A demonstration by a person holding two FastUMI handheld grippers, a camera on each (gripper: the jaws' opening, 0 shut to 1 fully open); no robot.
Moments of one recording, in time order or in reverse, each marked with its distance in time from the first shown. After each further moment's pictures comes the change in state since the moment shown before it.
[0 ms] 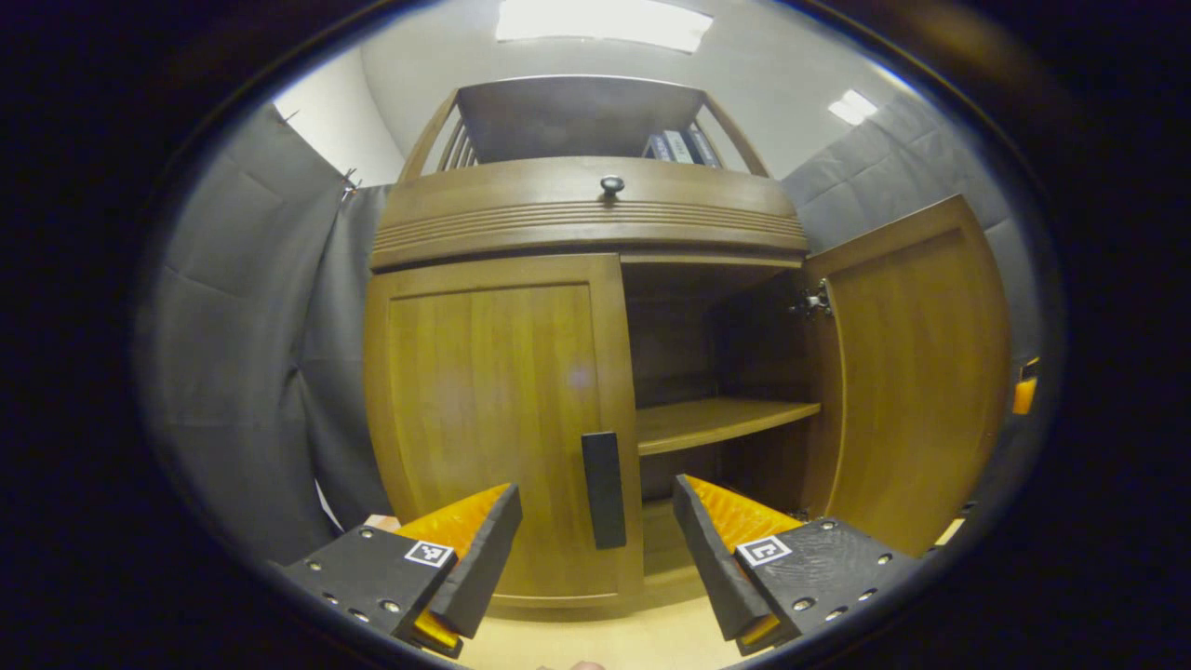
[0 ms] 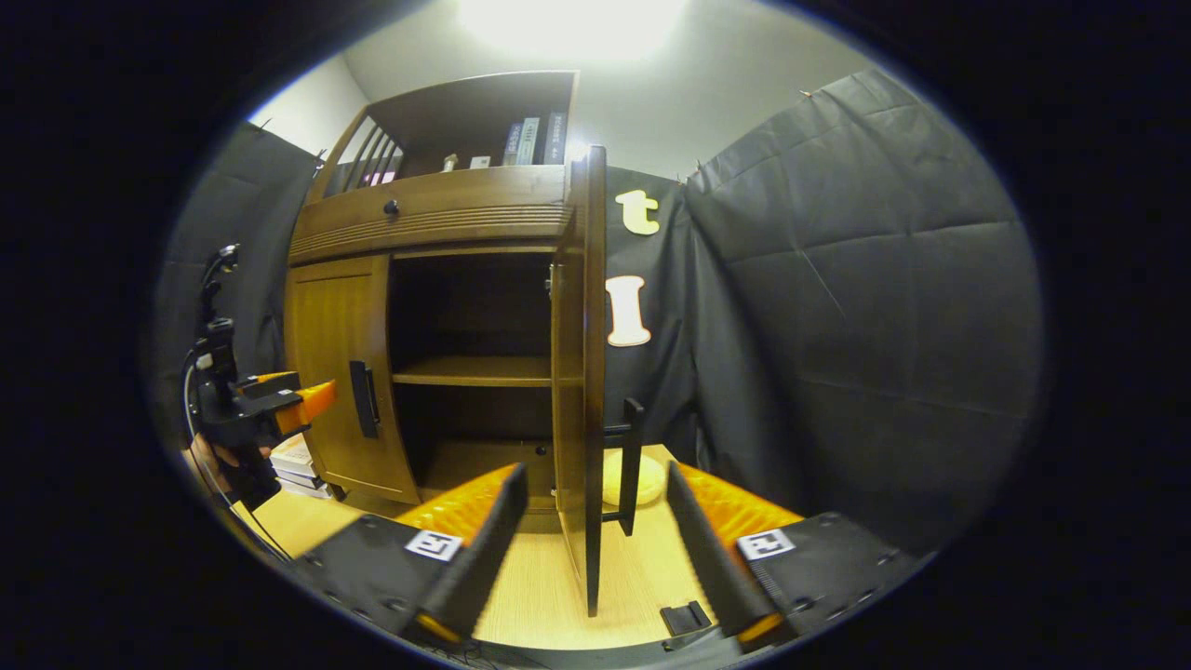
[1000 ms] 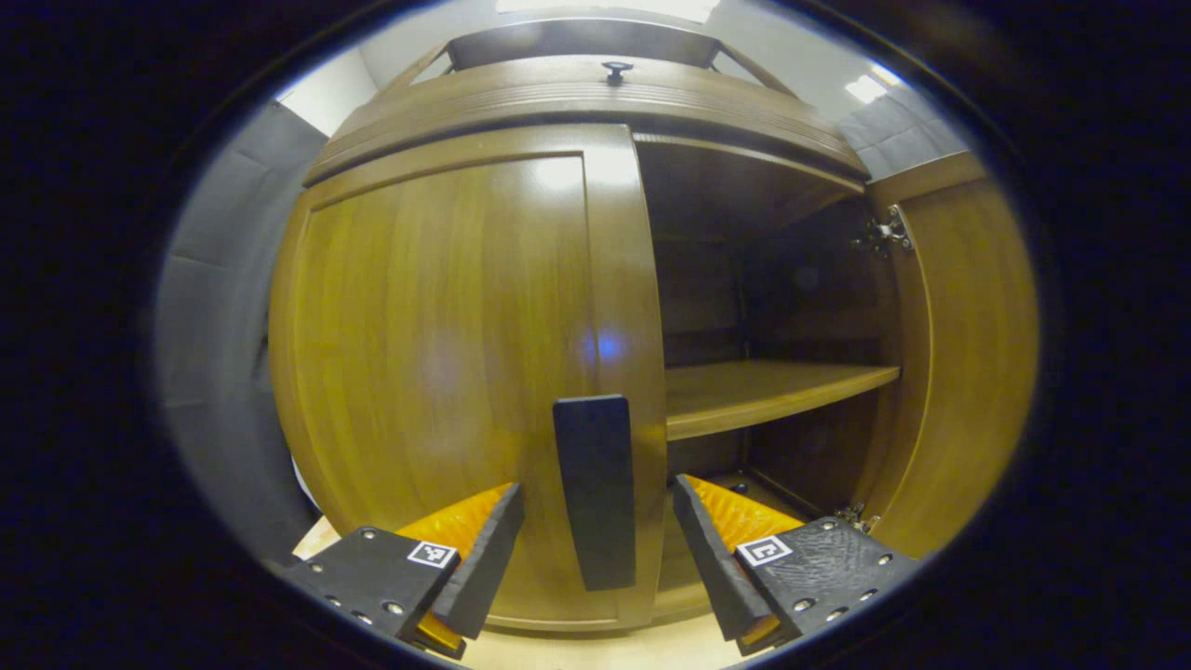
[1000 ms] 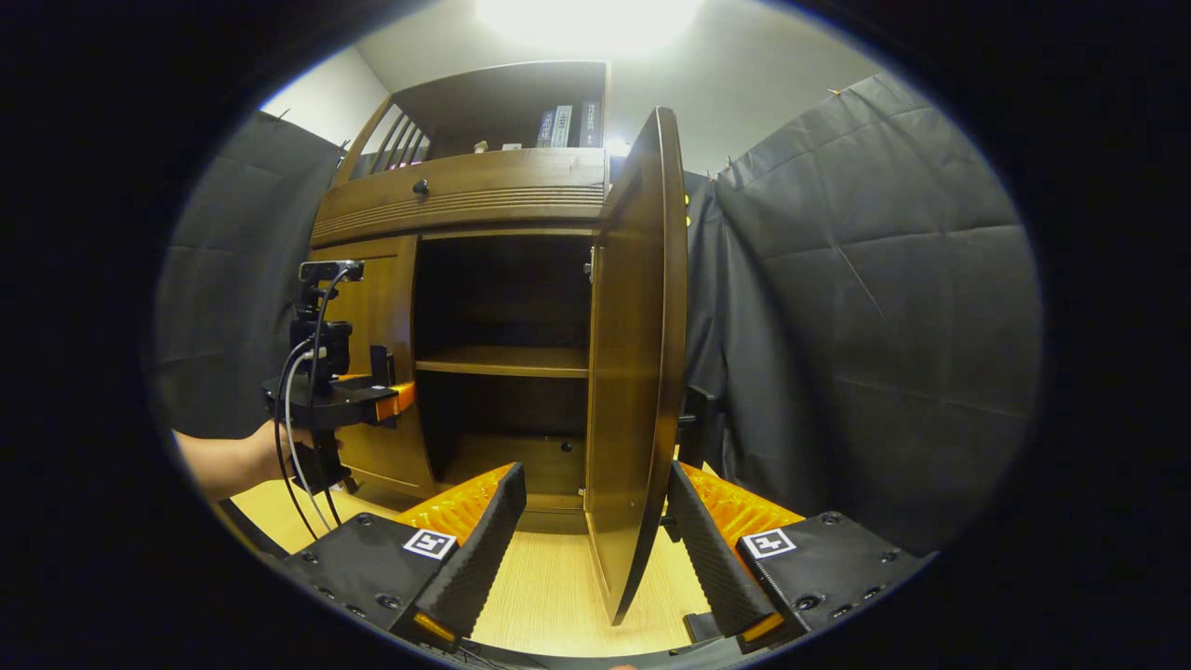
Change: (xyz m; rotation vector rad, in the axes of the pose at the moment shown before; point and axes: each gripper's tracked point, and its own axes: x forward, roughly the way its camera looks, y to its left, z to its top) left arm 0.114 -0.005 -0.063 -0.016 0.123 0.021; right arm 0.031 0.029 -0.015 -0.019 0.025 0.067
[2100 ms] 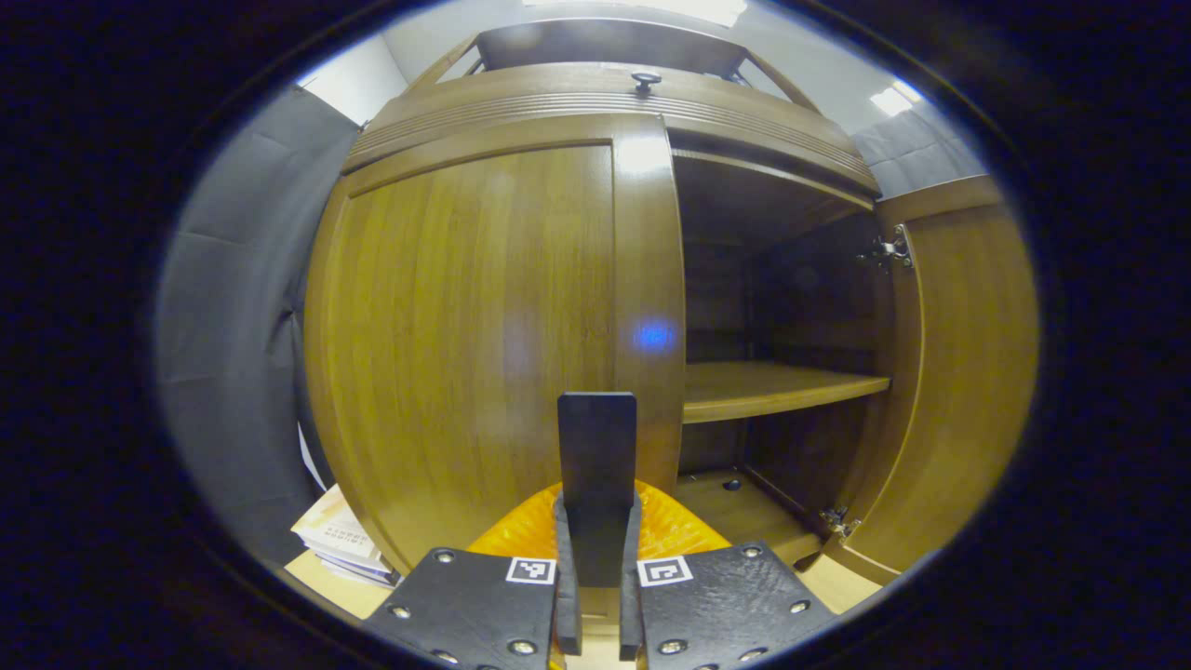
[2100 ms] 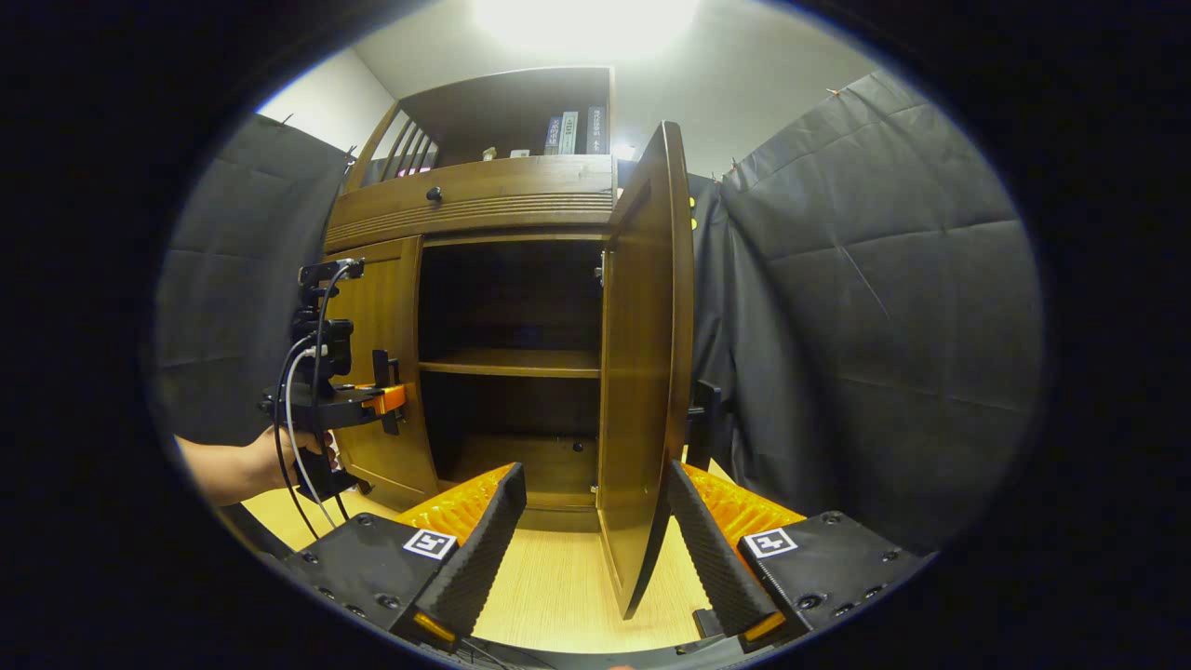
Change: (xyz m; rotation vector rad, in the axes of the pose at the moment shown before) left arm -0.037 0.004 0.002 -0.069 0.020 0.032; right arm -0.020 0.012 -0.002 0.004 -0.015 0.035
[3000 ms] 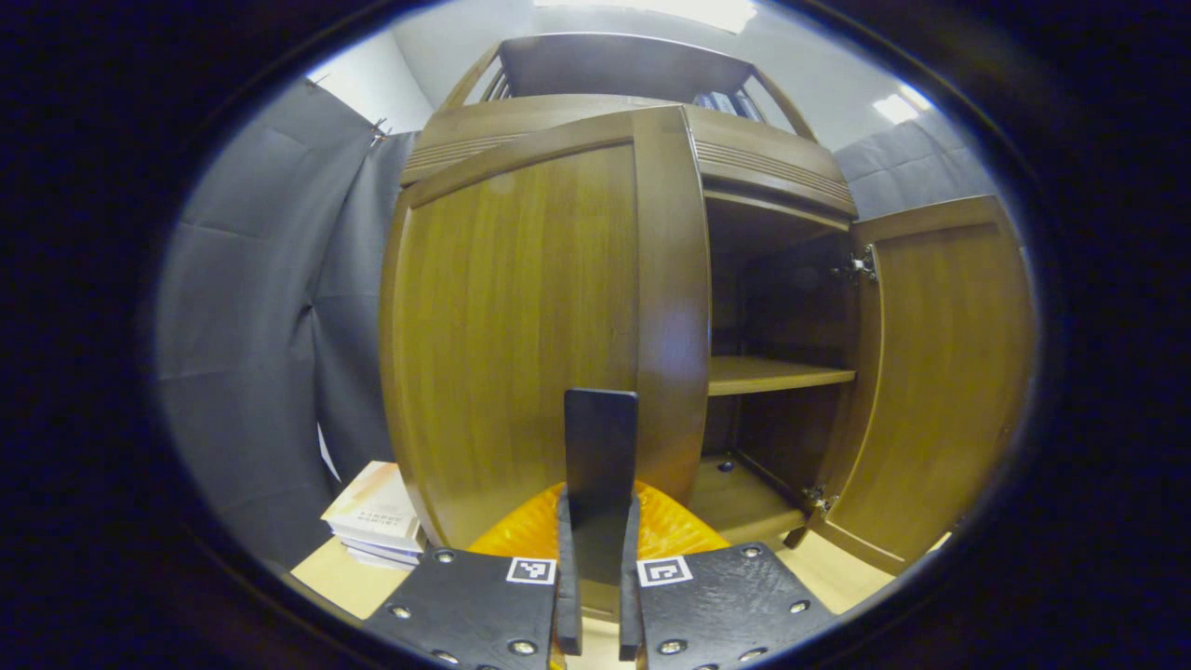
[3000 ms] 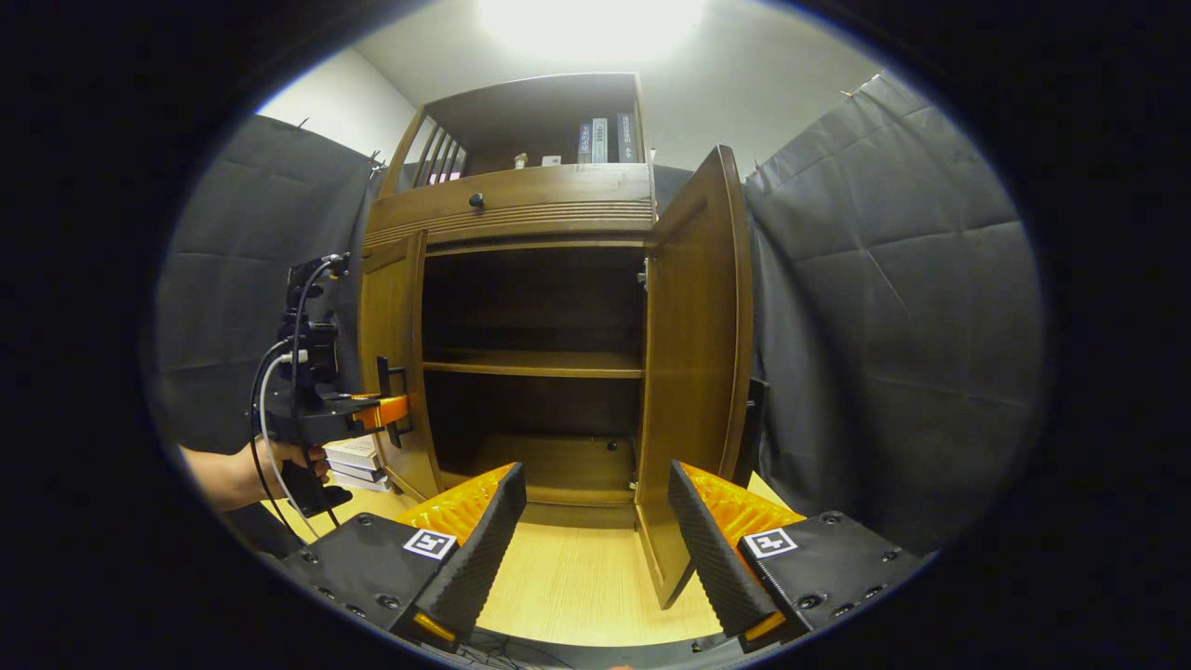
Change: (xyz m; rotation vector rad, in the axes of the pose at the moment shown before) left arm -0.082 0.031 -0.005 -0.014 0.011 -0.005; right arm -0.023 0.042 0.002 0.002 -0.011 0.081
